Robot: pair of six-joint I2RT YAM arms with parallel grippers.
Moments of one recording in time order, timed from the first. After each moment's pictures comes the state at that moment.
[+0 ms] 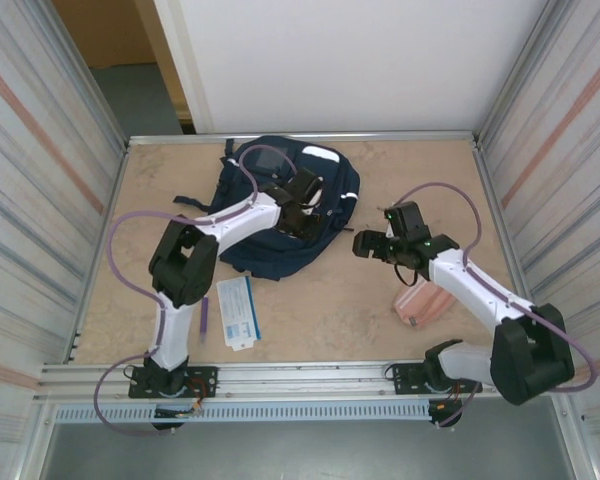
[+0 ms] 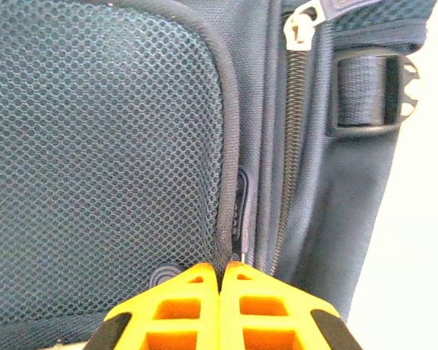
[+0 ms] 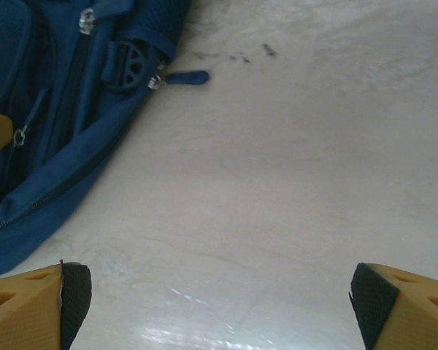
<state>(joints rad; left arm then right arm) -0.69 2.04 1.62 -0.71 0.02 -0.31 0.39 1.26 0.79 -0.46 -0.06 0.49</state>
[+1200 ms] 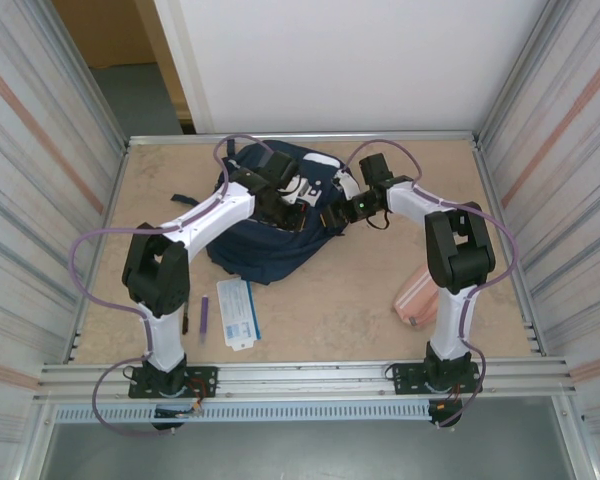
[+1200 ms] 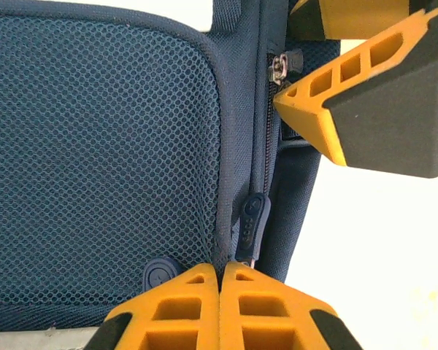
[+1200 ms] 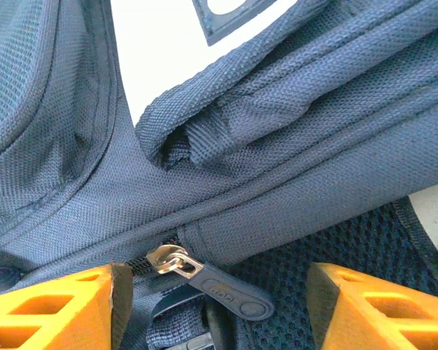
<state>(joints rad) -0.61 1.90 1.62 -0.85 0.21 -0.27 0.31 1.98 1.39 -0.47 -0.58 -0.11</state>
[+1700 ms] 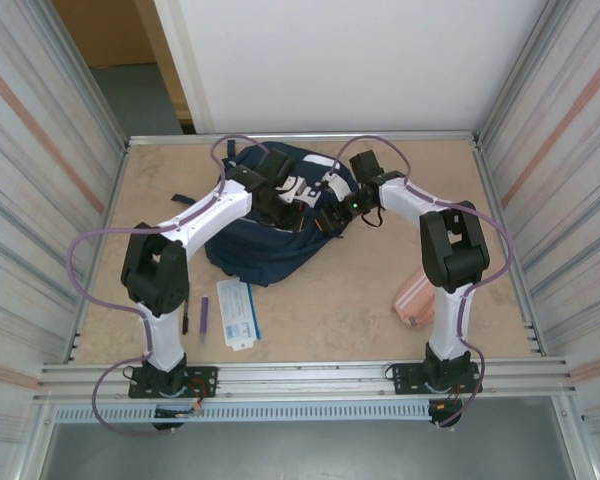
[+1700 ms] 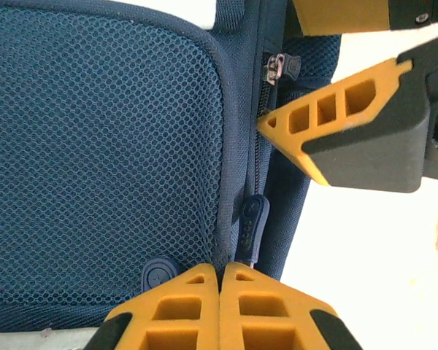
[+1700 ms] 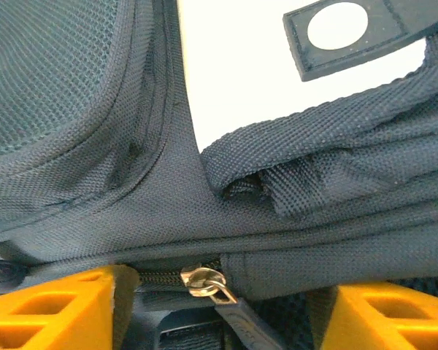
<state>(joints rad) -0.59 1.90 1.63 -0.89 0.26 -0.28 0.35 2.01 1.46 -0.57 -0.58 -0.27</state>
